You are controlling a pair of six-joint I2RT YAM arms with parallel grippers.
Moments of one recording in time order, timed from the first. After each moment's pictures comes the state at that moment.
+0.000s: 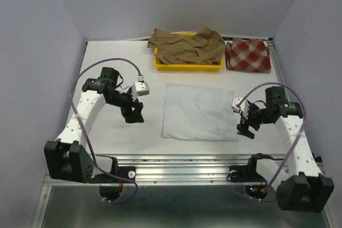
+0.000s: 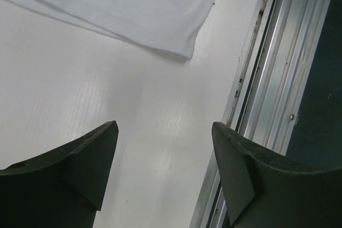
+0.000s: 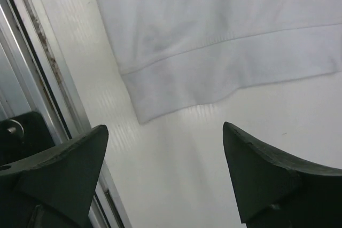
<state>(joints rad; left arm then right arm) -0.15 1.28 1.12 -1.14 0.82 0.91 -0.10 1.04 0.93 -1.14 -0.70 -1.24</state>
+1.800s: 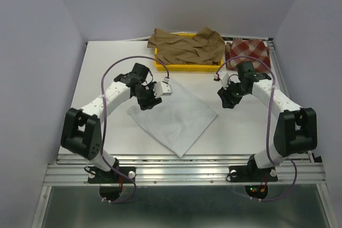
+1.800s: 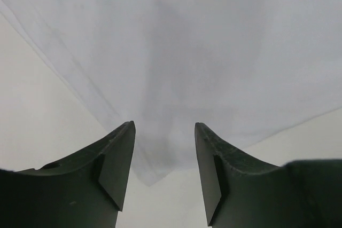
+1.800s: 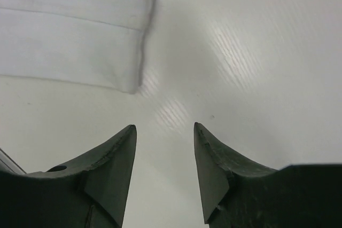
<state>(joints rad) -0.38 1.62 1.13 -0.73 0.33 0.85 0.18 1.53 1.10 -0.78 -0.44 -0.70</state>
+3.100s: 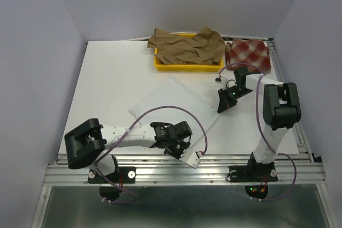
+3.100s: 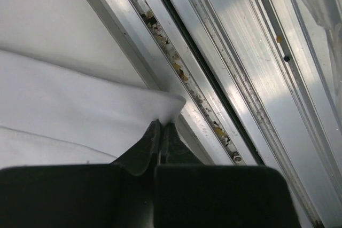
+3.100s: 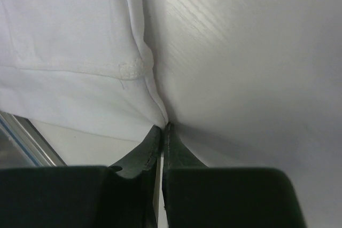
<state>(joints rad) -1.23 1.51 0.83 -0.53 0.27 0.89 0.08 1.91 1.20 -0.78 -0.67 -0.46</state>
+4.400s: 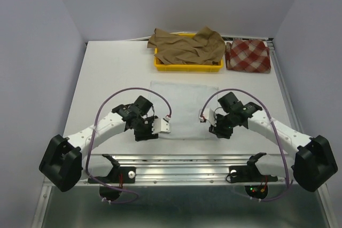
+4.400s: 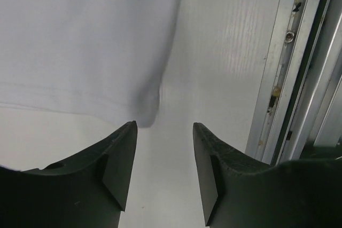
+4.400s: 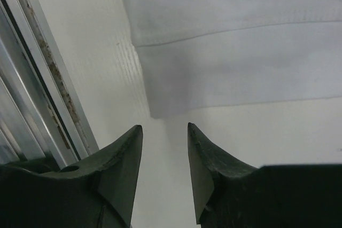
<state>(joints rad) -0.66 1.20 0.74 -0.78 0.30 0.87 0.50 1.19 0.80 -0.82 -0.38 -0.76</state>
